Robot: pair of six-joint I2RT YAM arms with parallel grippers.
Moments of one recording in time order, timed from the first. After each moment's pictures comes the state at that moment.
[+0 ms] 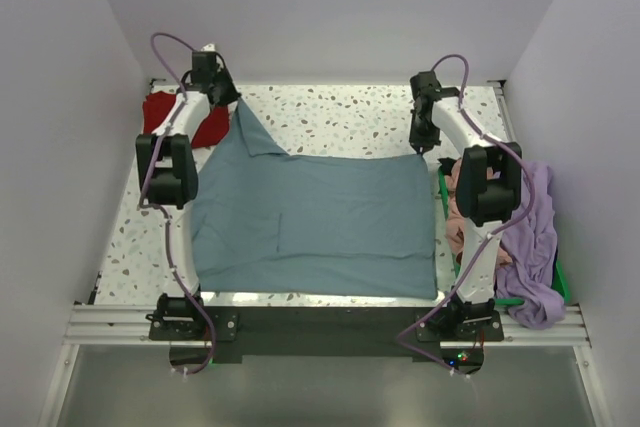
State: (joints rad) left arm -0.01 2.35 2.01 -0.32 0.10 -0.43; right arm 0.15 2.12 1.78 -0.89 0.25 0.32
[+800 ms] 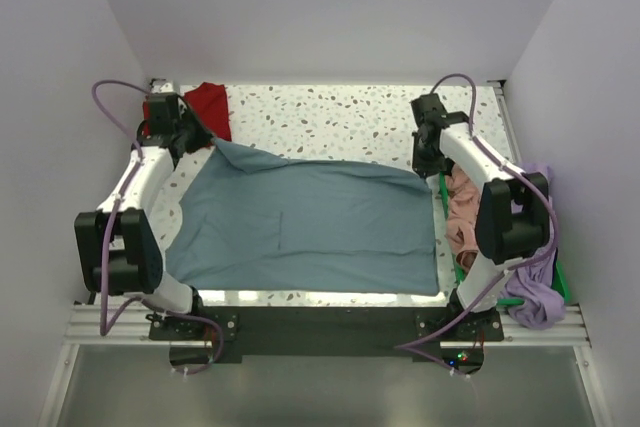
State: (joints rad) left arm 0.07 1.58 1.19 -0.26 0.14 -0.54; right arm 0.20 1.79 1.44 -0.86 0.24 0.32
